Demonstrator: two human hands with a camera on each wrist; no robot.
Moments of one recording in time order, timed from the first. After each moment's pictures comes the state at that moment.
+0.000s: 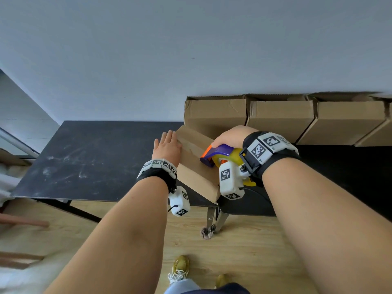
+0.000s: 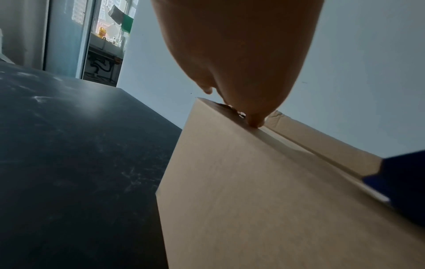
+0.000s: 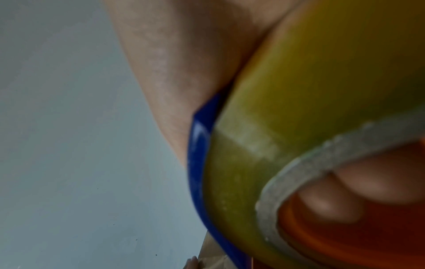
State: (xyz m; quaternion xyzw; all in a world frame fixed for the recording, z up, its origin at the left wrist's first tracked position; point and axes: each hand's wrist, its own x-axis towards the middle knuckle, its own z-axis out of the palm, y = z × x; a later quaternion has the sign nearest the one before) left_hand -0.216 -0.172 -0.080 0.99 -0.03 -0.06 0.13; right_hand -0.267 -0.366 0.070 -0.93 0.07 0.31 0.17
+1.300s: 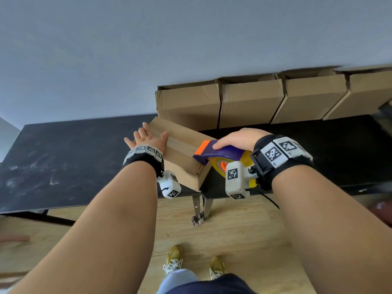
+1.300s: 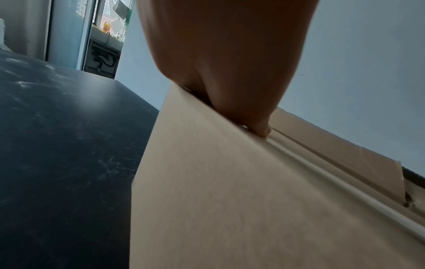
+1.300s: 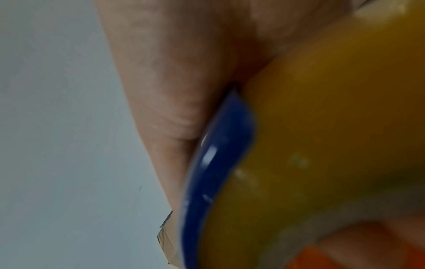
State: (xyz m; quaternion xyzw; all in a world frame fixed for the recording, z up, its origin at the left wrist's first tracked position) left_hand -0.210 -0.201 -0.090 0.98 0.10 -0.11 0.08; right_hand -0.313 -0.436 0.041 -0.88 0.18 0.31 0.32
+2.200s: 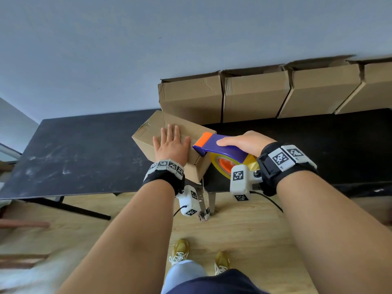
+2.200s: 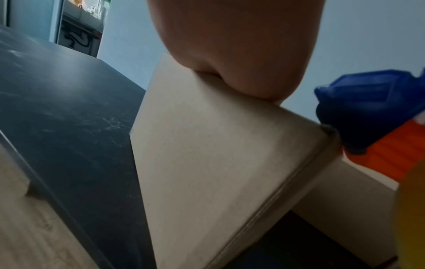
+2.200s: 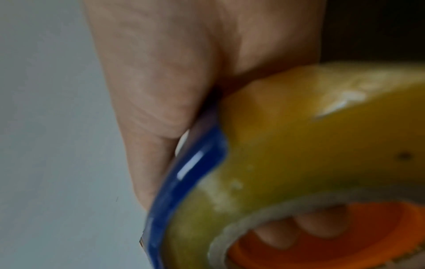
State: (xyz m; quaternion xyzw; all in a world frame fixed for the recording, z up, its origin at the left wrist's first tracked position) left_hand -0.274 -0.256 -0.091 0.99 -0.01 -0.10 0.10; right_hand -0.330 -0.468 -0.010 -0.85 0.21 0.26 0.42
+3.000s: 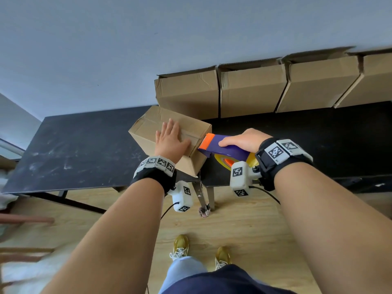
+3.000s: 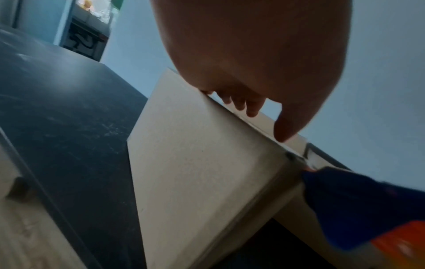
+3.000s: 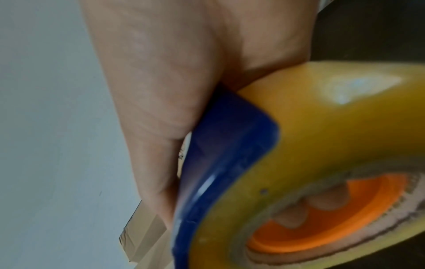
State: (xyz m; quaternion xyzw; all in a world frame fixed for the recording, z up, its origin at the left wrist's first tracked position) left_hand -0.286 -0.255 -0.080 0.98 -0.05 -0.08 0.19; right_hand -0.338 -0.483 -0.020 -0.87 0.19 0.26 0.37
